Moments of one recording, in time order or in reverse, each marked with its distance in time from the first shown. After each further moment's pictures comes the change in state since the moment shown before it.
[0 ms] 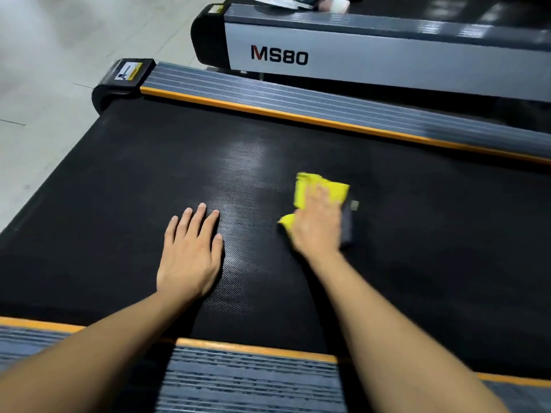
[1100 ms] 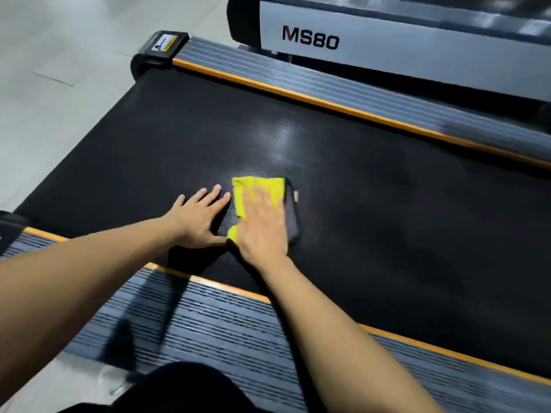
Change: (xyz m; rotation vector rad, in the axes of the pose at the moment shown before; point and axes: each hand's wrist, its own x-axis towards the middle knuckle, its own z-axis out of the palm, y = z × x) left_hand -0.009 0.011 -0.055 0.145 -0.616 0.080; right_hand -0.091 -0.059 0.004 0.022 -0.134 -0.418
